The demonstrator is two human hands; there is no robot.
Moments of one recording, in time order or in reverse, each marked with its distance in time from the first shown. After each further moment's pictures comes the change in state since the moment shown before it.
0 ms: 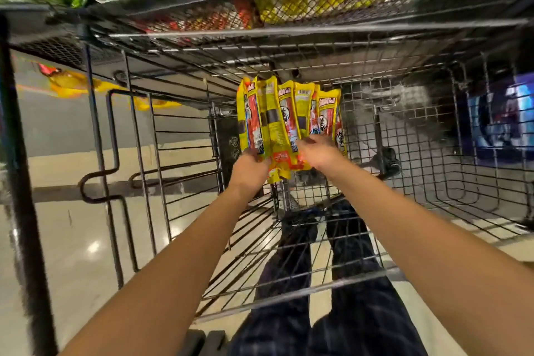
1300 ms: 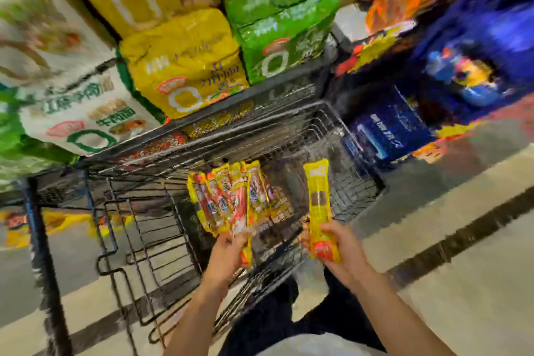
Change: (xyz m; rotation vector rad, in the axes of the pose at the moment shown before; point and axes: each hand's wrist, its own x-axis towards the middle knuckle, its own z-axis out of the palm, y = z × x) left_hand -0.176 0.005 -0.014 -0.190 -0.212 0.034; right_hand -0.230 0.140 -0.044 1.336 0.032 -0.159
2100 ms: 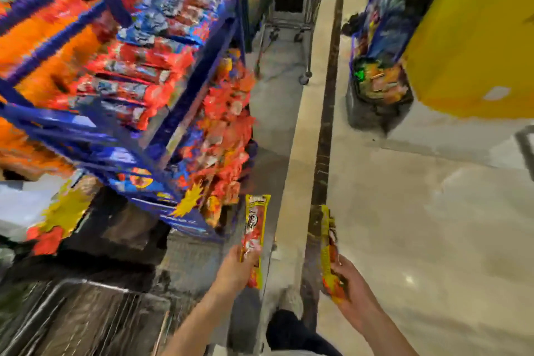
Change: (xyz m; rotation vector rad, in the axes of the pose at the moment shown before) left_hand -0.154 0.088 0.536 0.849 -0.564 0.544; right_hand -0.228 -0.119 -0.425 0.717 0.497 -0.461
